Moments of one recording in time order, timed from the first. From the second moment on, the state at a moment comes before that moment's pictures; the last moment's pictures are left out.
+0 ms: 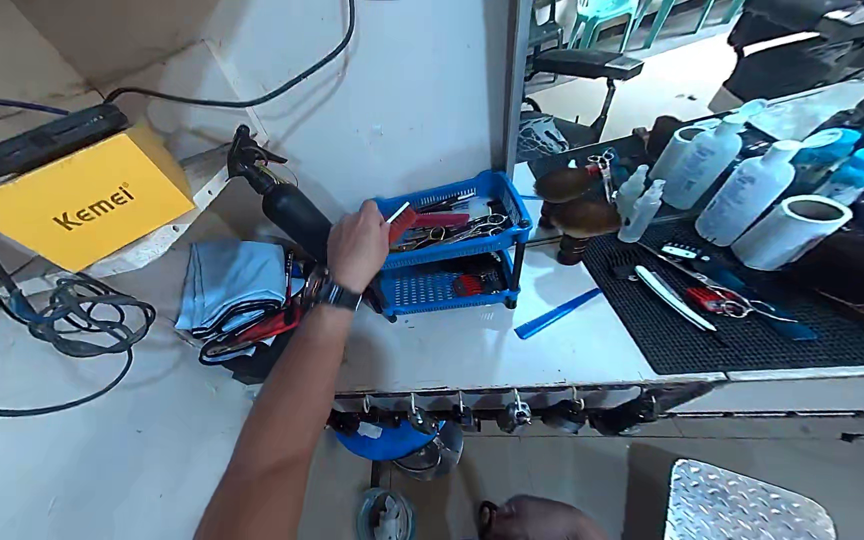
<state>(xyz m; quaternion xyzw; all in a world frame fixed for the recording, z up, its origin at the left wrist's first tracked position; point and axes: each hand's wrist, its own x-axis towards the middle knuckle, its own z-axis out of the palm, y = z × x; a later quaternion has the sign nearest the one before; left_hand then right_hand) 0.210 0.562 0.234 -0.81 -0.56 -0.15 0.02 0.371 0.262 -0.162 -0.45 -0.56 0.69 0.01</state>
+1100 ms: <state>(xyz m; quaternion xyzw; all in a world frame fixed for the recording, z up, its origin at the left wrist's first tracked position) 0.019 0.426 0.068 -0.64 -0.57 -0.50 -0.15 0.355 0.282 -0.074 -0.38 -0.58 0.69 0.21</state>
